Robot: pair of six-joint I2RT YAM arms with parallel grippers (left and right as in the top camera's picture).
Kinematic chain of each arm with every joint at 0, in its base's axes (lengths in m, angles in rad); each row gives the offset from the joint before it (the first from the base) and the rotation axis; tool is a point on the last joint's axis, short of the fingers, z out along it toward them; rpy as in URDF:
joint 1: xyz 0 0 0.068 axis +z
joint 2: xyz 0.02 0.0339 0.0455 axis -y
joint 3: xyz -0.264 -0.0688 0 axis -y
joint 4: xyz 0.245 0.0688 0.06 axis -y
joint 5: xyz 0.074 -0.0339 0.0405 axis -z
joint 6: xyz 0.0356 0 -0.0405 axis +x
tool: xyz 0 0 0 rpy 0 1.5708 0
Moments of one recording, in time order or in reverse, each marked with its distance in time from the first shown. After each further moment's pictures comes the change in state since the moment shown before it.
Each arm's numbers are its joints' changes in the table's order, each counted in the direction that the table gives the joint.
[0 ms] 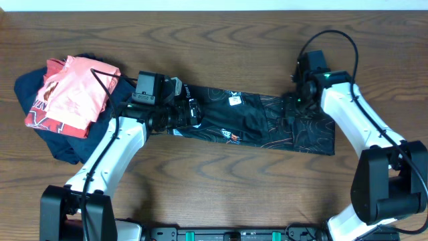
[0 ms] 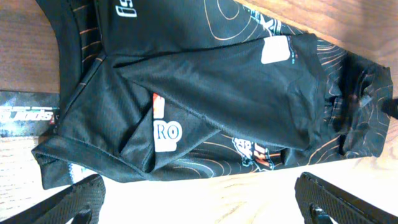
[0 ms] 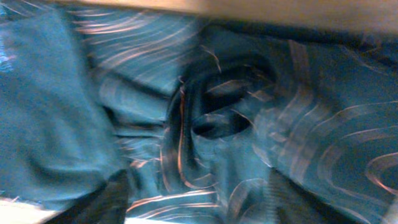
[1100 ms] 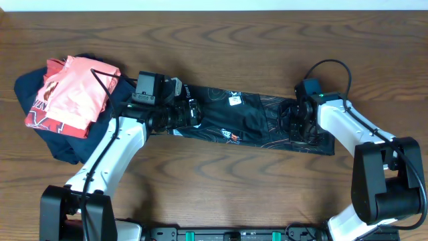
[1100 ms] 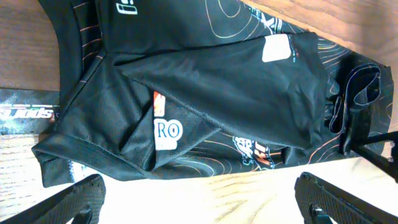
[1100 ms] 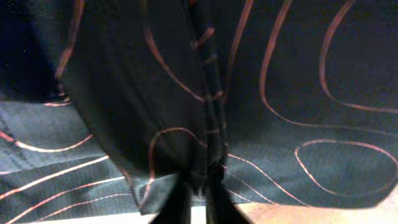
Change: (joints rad) left arm 0.000 0.000 0.000 -0.005 0.000 0.000; right arm -0.014 0.000 -0.235 -0.002 0.148 0.074
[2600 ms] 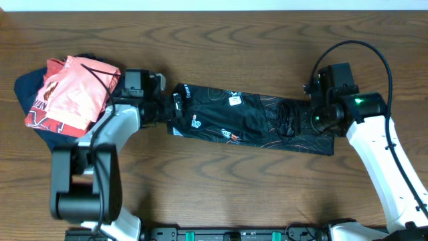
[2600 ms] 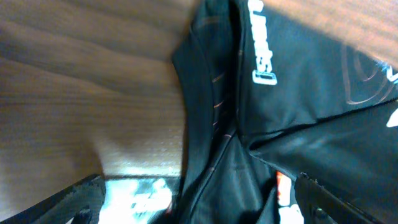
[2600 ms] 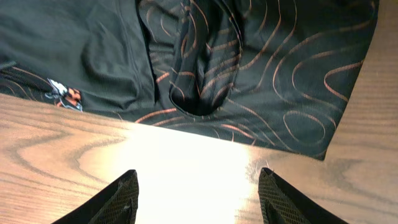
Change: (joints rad) left arm 0.144 -0.267 0.000 0.224 -0.058 0.129; right arm -0.009 0.361 0.153 -0.223 -0.169 -0.158
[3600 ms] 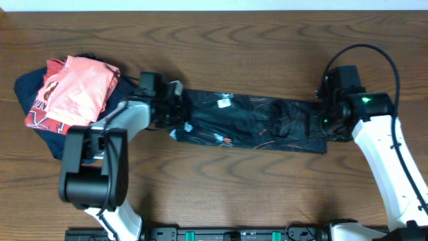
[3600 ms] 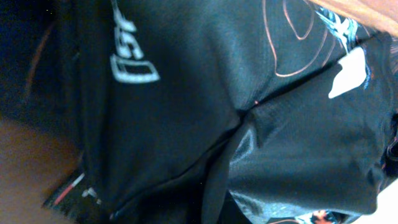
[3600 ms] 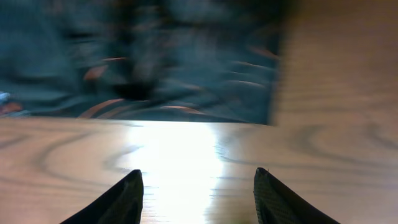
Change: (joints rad) left arm -0.035 -0.072 0.022 -0.036 0.156 0.017; right arm -0.064 0.000 0.000 -0.076 0.105 0.030
